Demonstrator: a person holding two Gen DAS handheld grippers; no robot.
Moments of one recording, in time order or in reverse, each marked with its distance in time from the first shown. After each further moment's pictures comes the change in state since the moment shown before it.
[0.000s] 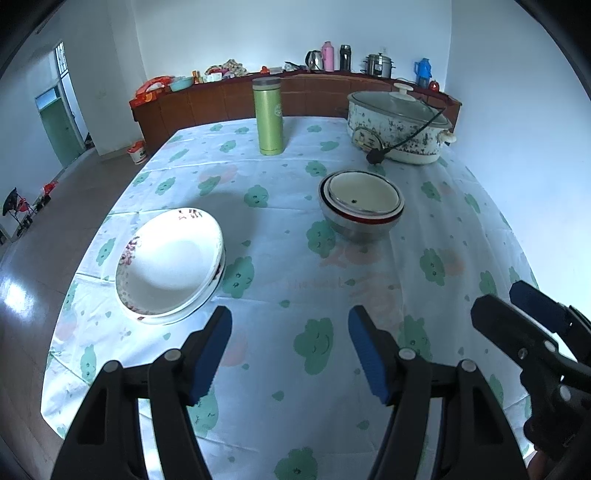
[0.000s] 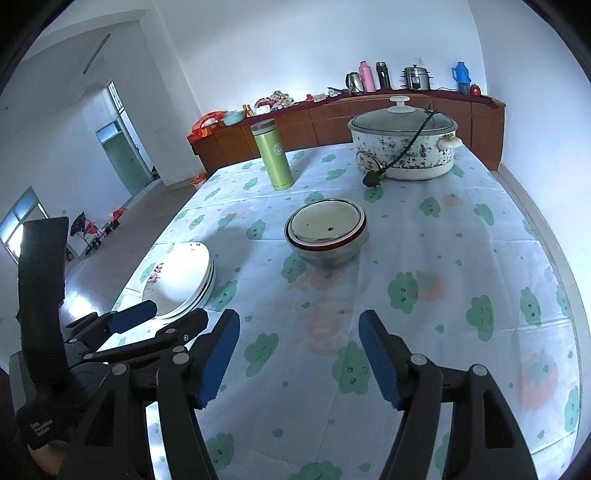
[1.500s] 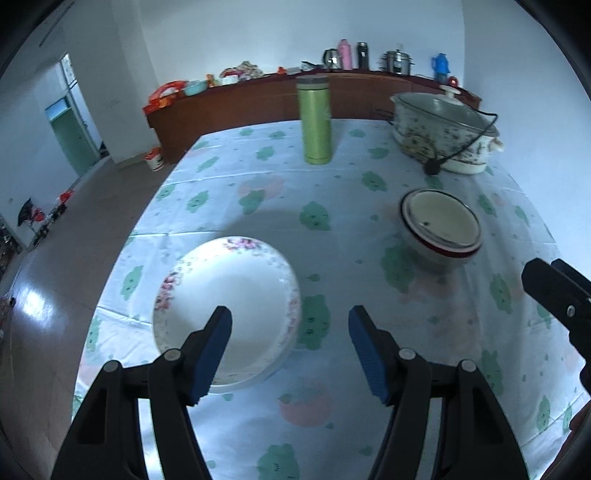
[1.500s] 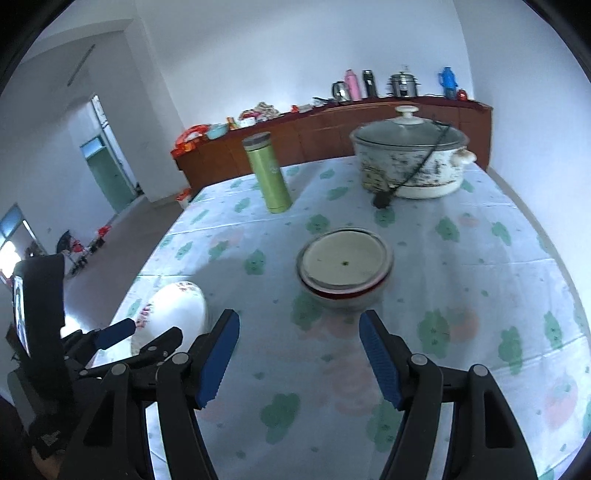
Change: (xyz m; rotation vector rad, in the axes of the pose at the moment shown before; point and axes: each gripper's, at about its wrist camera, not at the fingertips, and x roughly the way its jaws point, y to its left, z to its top) left arm 0.050 0.069 0.046 0.022 -0.003 0.089; right arm 0.058 0.038 0.045 0.033 -0.052 -0.054
